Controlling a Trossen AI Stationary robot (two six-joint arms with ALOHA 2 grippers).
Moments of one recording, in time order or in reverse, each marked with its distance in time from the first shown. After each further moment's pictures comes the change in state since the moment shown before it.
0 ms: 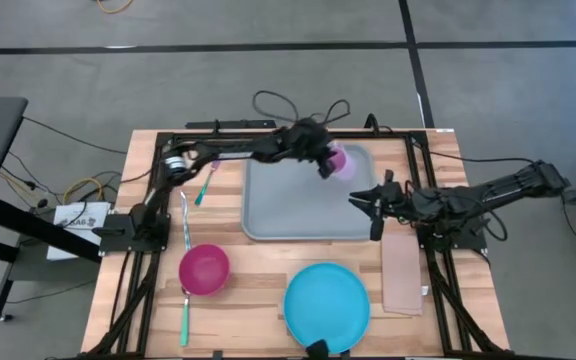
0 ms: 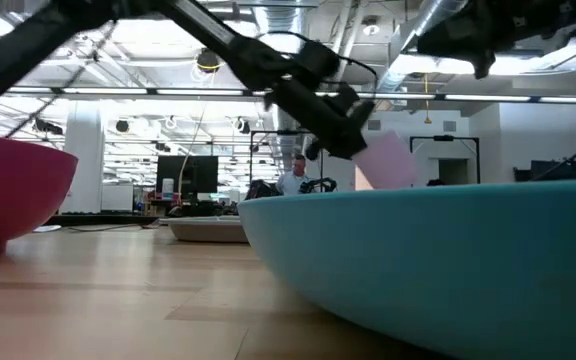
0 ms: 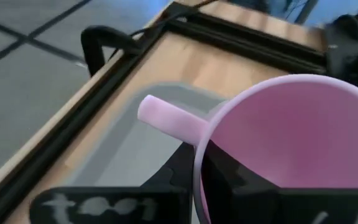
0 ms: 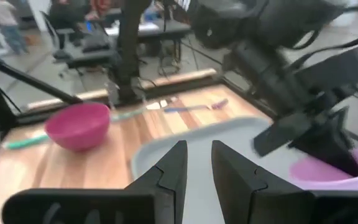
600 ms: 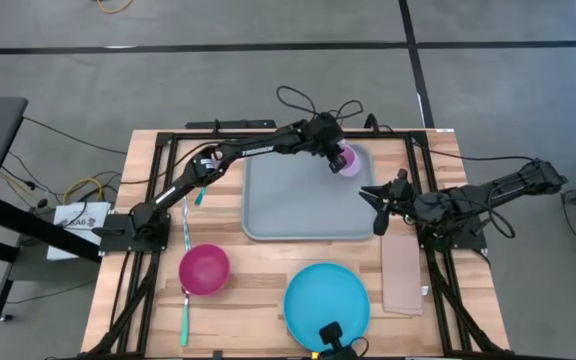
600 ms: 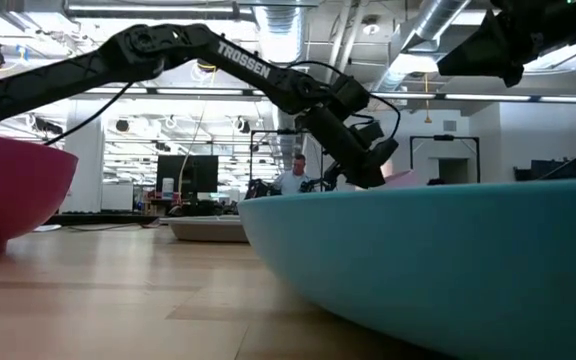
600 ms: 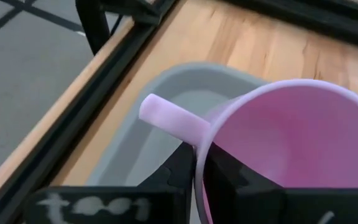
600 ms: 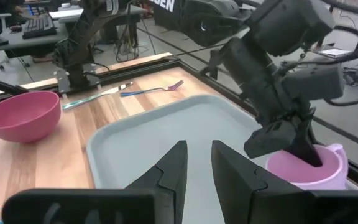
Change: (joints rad) left arm 0.037 0.332 0.504 -0.300 0.011 0.052; right arm 0.059 -0.081 -0.001 -0.209 0.218 0.111
